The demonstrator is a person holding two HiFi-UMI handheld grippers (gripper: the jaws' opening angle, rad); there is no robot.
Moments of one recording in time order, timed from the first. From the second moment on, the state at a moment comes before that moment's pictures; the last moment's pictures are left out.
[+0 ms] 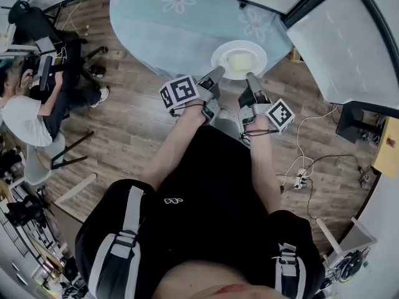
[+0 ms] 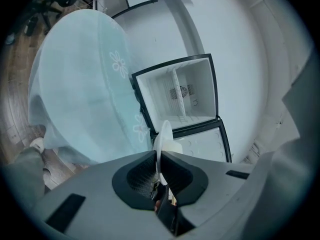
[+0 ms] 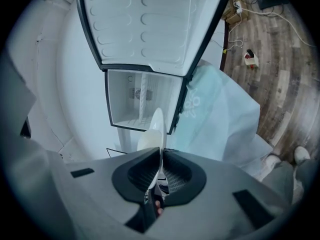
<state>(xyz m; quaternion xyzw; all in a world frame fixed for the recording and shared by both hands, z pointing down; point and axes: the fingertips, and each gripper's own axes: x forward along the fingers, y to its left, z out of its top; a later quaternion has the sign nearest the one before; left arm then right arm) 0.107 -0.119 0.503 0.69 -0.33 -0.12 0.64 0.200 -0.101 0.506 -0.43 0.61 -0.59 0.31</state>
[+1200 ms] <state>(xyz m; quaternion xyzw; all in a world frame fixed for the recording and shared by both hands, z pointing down) 0.090 -0.315 0.514 0.69 -0.29 -0.12 0.66 0.179 -0.285 0.512 -0.48 0.59 -0.57 0.30</state>
